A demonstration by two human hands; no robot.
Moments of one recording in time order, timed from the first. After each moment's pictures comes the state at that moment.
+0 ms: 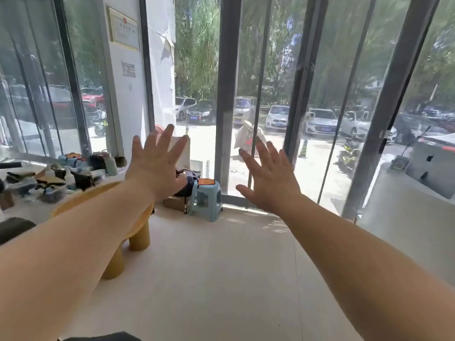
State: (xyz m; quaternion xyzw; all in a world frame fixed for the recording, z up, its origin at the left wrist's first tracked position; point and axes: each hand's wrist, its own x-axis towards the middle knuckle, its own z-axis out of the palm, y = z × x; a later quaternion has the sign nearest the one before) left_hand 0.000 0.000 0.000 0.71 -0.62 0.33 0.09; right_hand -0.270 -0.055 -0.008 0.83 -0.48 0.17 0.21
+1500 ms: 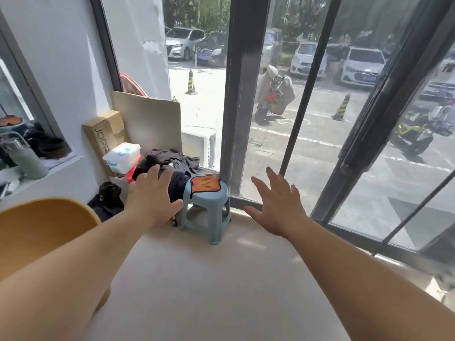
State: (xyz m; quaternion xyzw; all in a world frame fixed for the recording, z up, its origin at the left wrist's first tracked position) left_hand 0.268 -1.011 -0.196 0.81 -0.58 0.04 0.05; right_hand -0.023 -1.086 -0.194 0.84 -0.54 0.03 -0.01
